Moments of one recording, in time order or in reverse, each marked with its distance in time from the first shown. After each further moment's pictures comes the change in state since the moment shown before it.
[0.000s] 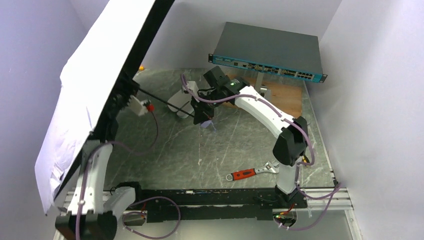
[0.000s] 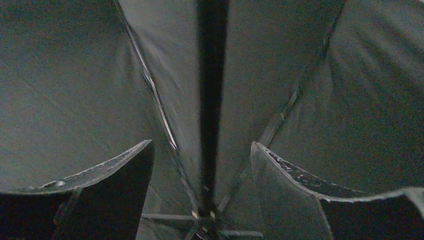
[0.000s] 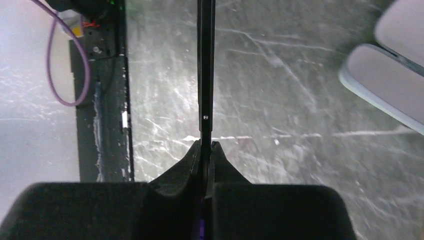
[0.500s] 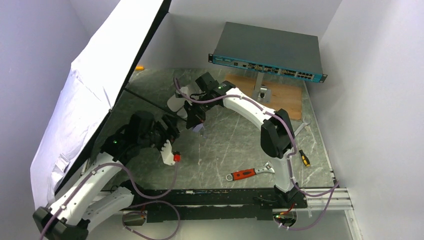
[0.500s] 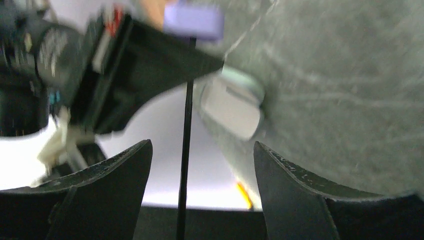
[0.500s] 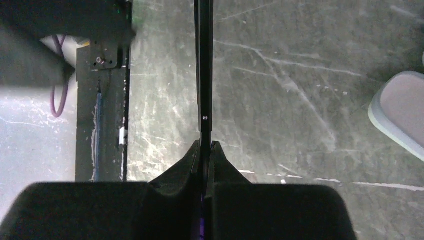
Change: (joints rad) left arm -0.520 -0.180 -0.245 -0.446 0.159 -0.216; right arm 0.014 0.194 0.025 0.104 -0.147 0.021
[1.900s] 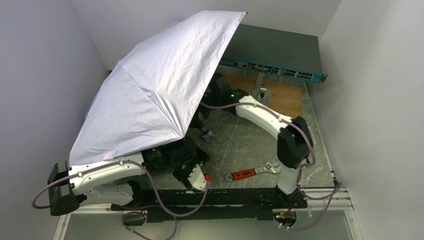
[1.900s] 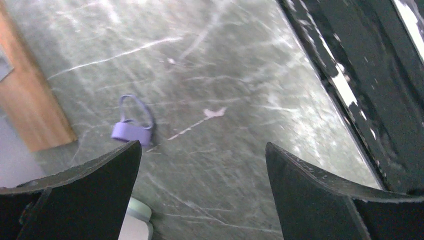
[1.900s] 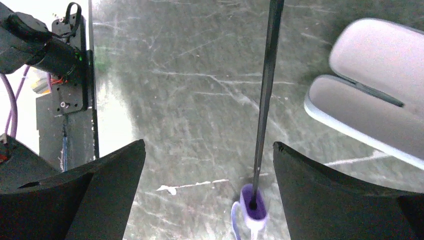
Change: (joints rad) left arm -0.681 0.241 -0.069 -0.001 -0.132 -0.717; right arm -0.013 -0.171 -0.247 0.397 0.150 0.191
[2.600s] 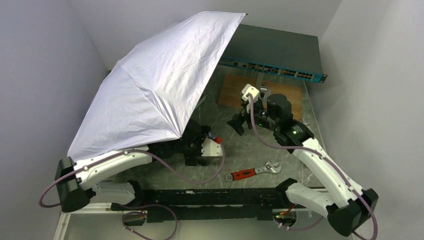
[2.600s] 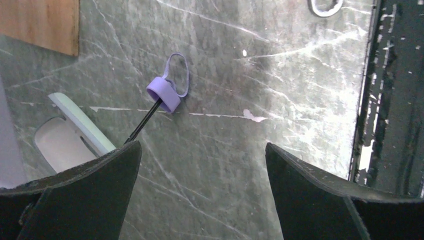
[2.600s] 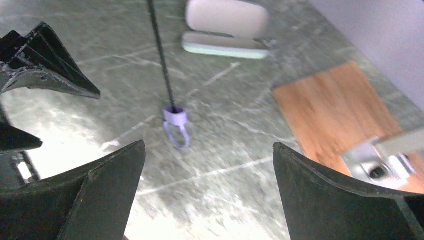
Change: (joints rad) left arm 0.094 0.096 0.236 0.039 -0.128 -0.505; right arm -0.160 -0.863 -0.610 0.092 0.341 0.014
